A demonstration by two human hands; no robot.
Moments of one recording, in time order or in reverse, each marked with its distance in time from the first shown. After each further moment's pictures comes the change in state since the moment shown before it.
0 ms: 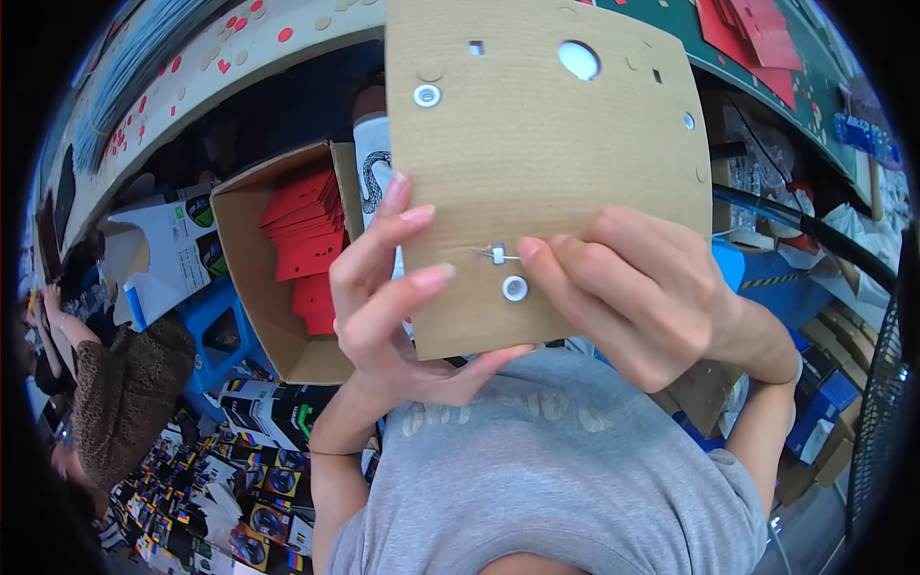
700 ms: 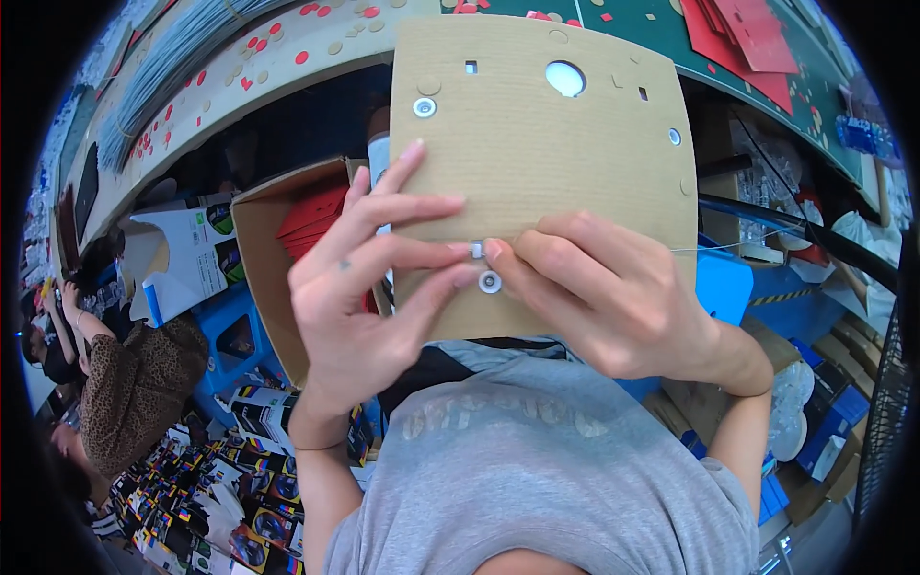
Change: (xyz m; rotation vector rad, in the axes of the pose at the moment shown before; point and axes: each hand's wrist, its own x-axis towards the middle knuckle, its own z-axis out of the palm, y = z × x) left_hand 0.056 0.024 -0.028 0.162 -0.179 -0.210; right_hand -0.005 -0.014 0.007 -0.009 -0.019 0.109
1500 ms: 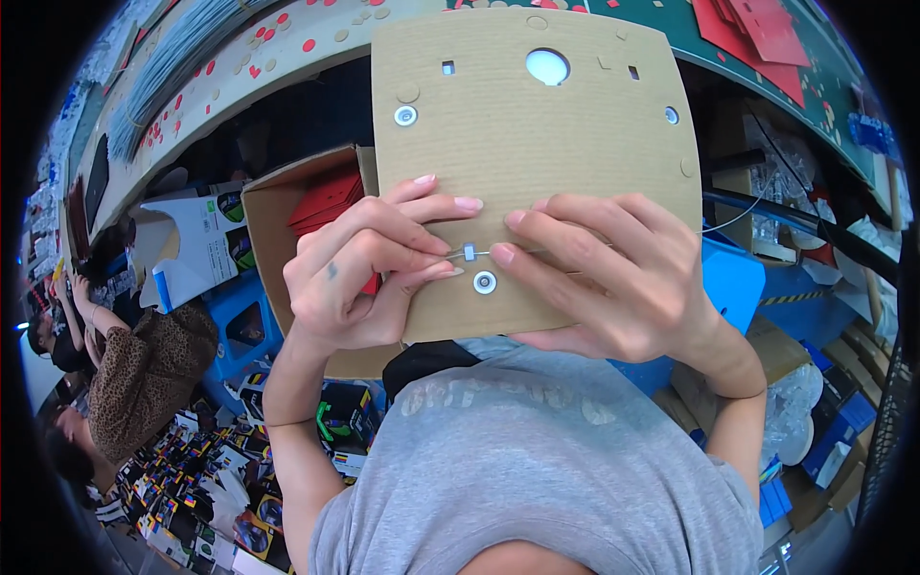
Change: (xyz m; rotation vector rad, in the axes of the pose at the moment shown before) left_hand 0.003 -0.029 -0.003 -0.132 -0.048 0.357; right_hand -0.017 0.001 -0.001 0.001 0.028 0.087
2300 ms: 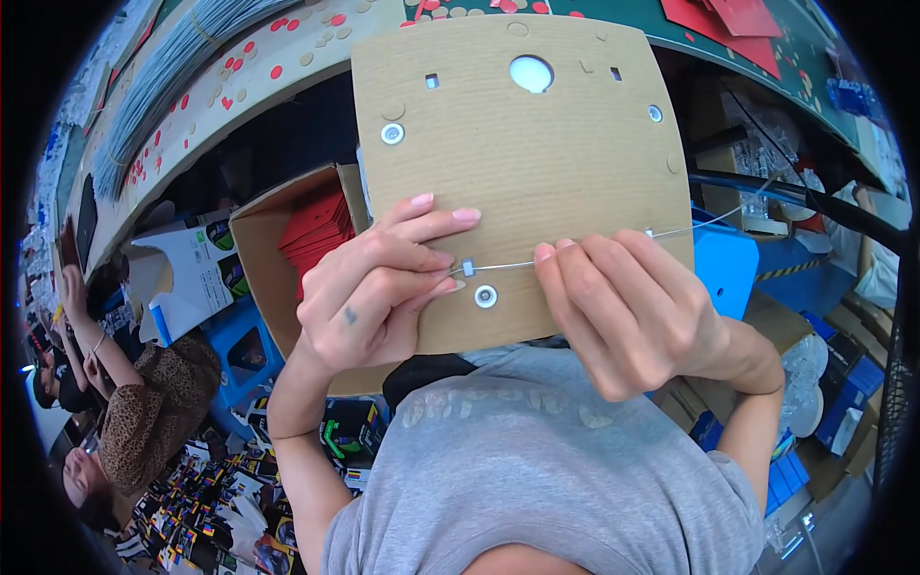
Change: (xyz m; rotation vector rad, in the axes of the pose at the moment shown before) left_hand 0.002 0.002 0.013 0.020 -0.031 0.061; right_hand -0.008 -0.014 -0.019 -0.383 -0.084 -0.167
